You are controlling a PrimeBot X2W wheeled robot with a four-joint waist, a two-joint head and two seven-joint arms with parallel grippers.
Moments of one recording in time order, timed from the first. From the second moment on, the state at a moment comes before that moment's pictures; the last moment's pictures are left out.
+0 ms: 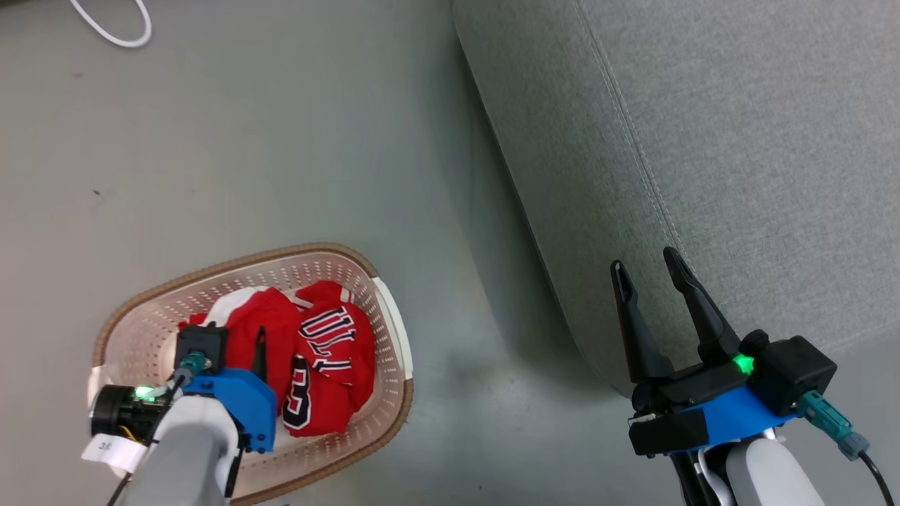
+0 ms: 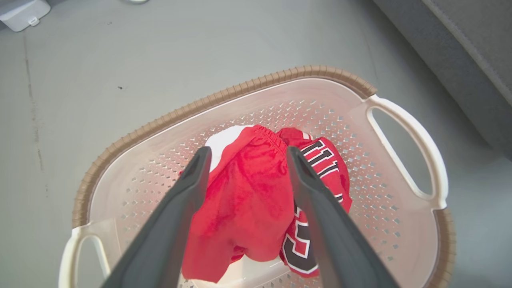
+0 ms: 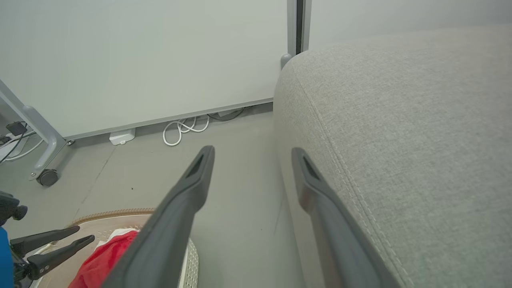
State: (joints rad) left arm -0.53 0.17 -0.27 1.10 -0.17 -0.03 -0.24; right arm -0.17 -0.05 0.16 0.11 0.23 0.13 -0.26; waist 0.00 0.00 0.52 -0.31
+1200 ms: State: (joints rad) left arm -0.74 0.29 -0.29 1.25 -0.20 0.01 -0.14; right arm -0.22 -0.05 0.26 0.04 0.30 0.13 -0.26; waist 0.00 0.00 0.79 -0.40
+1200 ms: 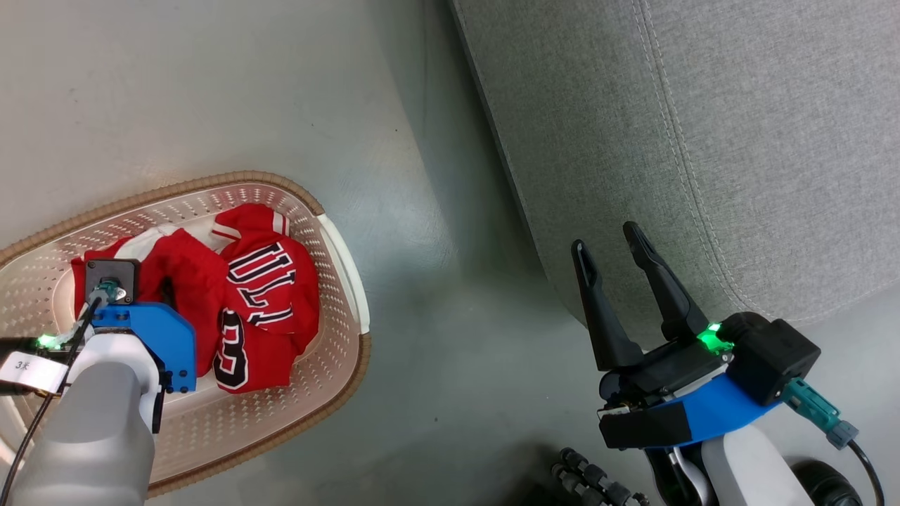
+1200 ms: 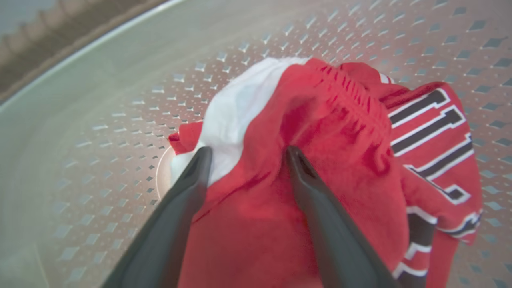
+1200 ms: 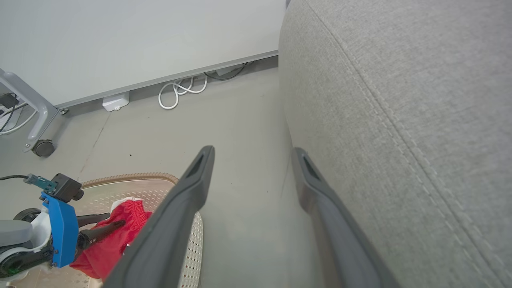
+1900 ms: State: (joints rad) left arm -0.74 0.24 -0.29 1.27 -0.24 0.06 -0.08; right arm -0.23 -0.05 0.27 0.04 0.31 0.13 -0.26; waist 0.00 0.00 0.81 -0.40
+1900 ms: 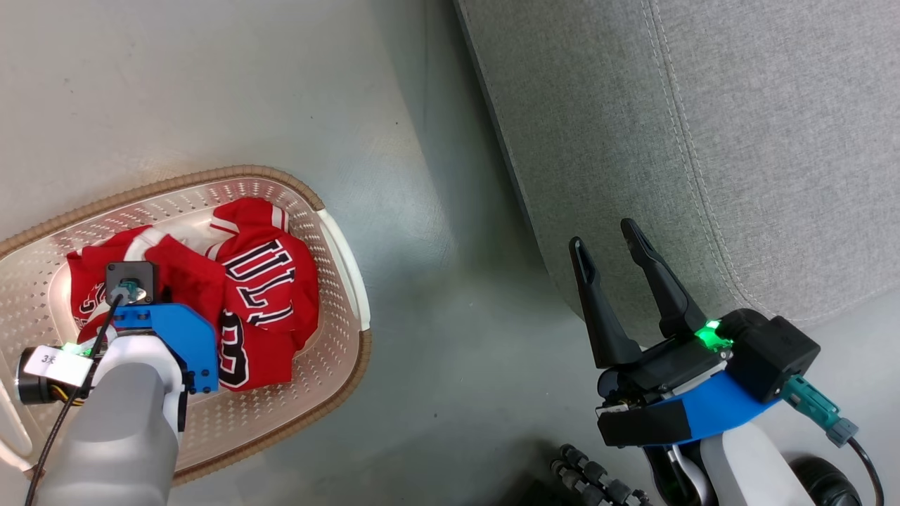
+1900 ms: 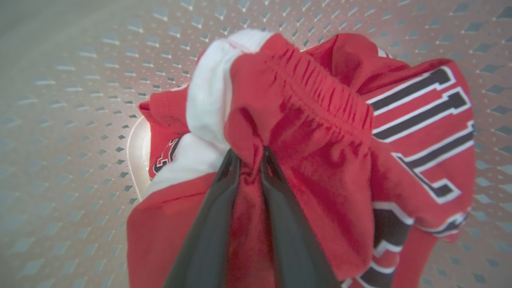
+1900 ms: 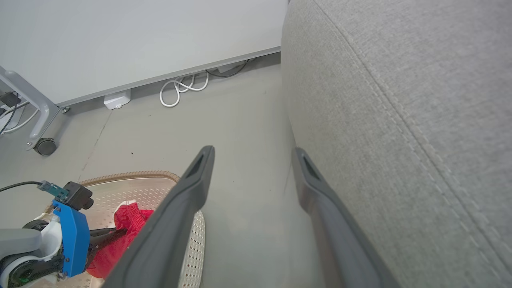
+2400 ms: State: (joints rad) left arm -0.75 0.24 -0.29 1.27 -0.27 0.05 -0.09; right arm -0.23 -0.05 0.26 0.05 0.31 0.13 -0.26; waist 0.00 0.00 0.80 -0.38
